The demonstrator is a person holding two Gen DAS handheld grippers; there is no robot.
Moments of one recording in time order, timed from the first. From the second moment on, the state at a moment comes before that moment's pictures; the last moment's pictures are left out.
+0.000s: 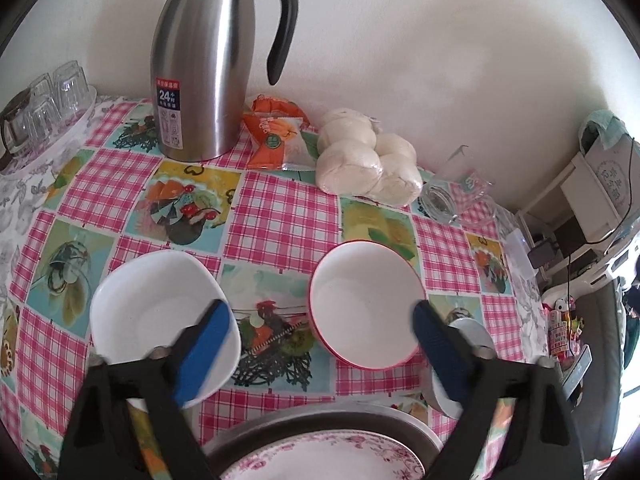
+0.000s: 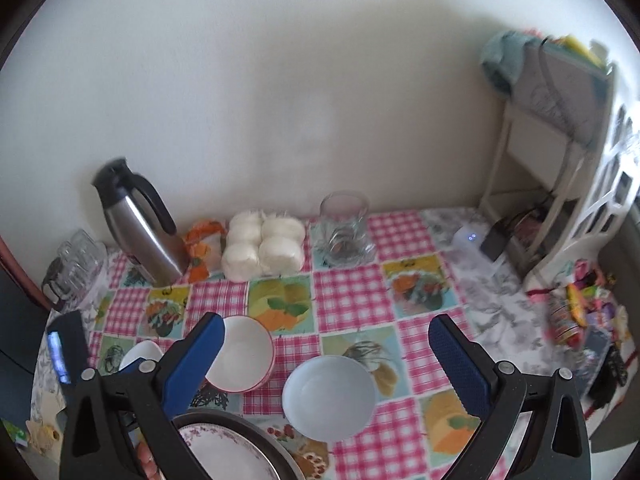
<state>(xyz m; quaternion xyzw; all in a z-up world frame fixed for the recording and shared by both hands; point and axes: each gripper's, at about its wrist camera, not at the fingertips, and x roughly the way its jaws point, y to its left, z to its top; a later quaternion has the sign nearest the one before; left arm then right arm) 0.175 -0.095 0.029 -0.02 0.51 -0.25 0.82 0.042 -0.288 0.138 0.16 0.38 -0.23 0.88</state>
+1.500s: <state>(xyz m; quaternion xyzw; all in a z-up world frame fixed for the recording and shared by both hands) 0.202 -0.126 -0.043 -0.02 0.56 -0.26 0.78 0.154 -0.263 -0.049 0.16 0.53 -0.17 0.82</state>
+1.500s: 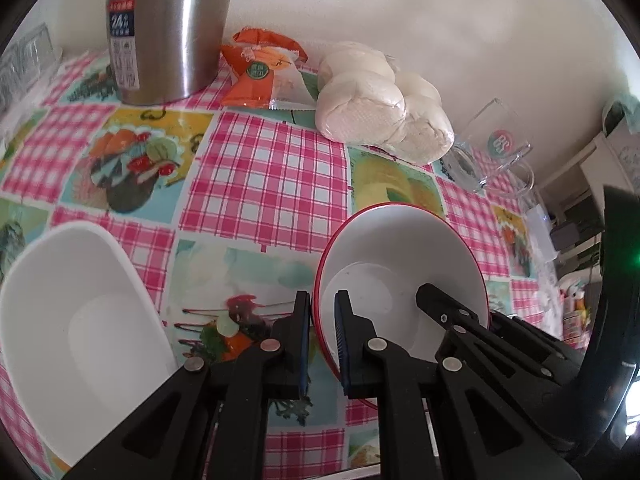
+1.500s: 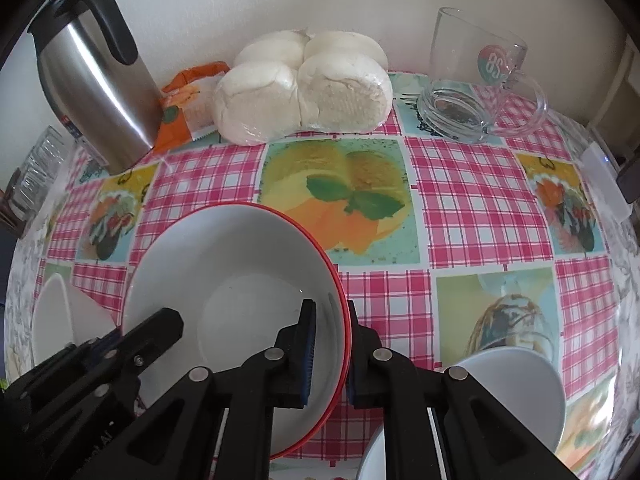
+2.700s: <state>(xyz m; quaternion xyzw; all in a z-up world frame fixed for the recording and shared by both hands) 0.125 -0.105 0.070 0.02 0.47 -0.28 0.83 0.056 -0.230 0.049 0.25 0.41 -0.18 0.86</state>
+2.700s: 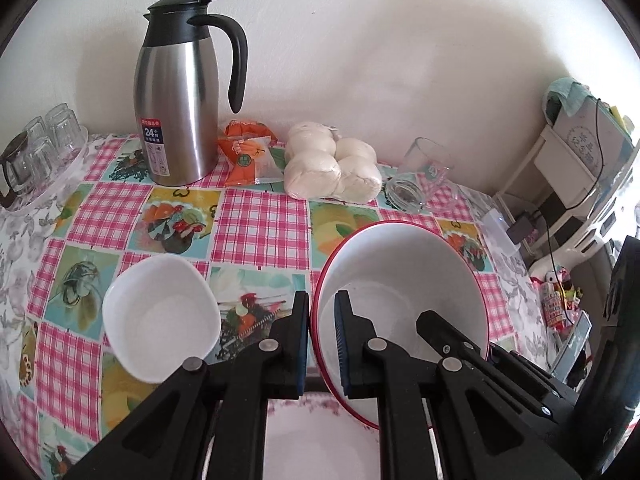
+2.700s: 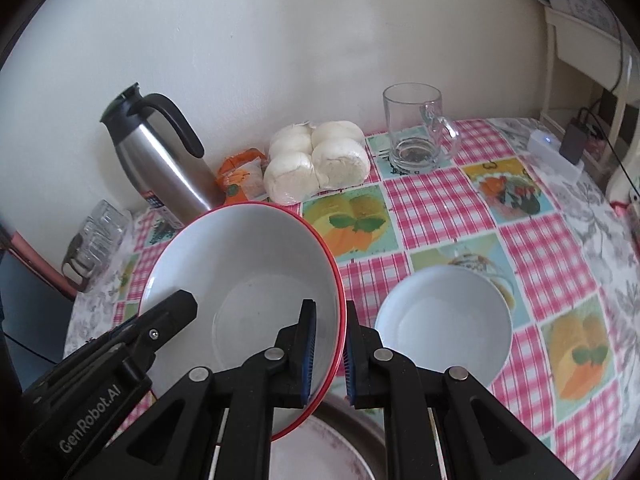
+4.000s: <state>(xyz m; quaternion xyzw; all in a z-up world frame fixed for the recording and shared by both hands) 0.061 -0.051 0.037 0.06 0.54 -0.25 0.80 -0.007 -0.171 0.022 0.25 0.47 -0.15 0.83</state>
